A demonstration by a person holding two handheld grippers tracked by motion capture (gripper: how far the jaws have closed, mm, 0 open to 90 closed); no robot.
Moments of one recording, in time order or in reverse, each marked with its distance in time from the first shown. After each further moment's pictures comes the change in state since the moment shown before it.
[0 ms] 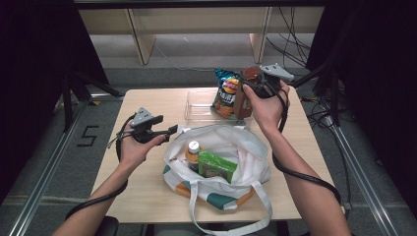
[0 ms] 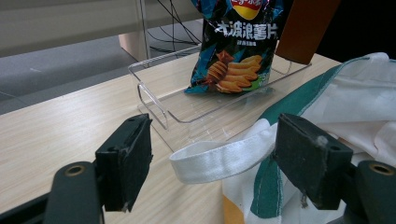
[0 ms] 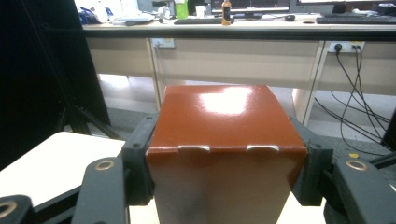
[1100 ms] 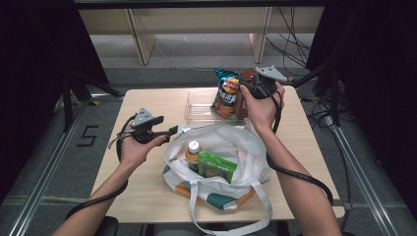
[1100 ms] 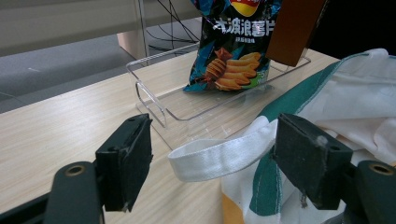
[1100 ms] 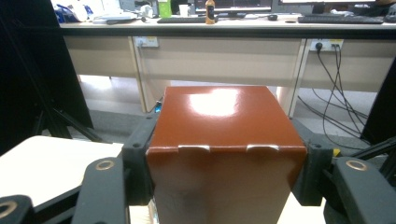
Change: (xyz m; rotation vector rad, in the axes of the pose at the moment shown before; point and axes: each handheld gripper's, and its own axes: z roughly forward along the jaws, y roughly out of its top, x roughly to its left) left arm -0.001 -0.001 0.001 0.006 -0.006 0.010; right arm 0.004 -0.011 0.016 -0.001 -0.077 0.007
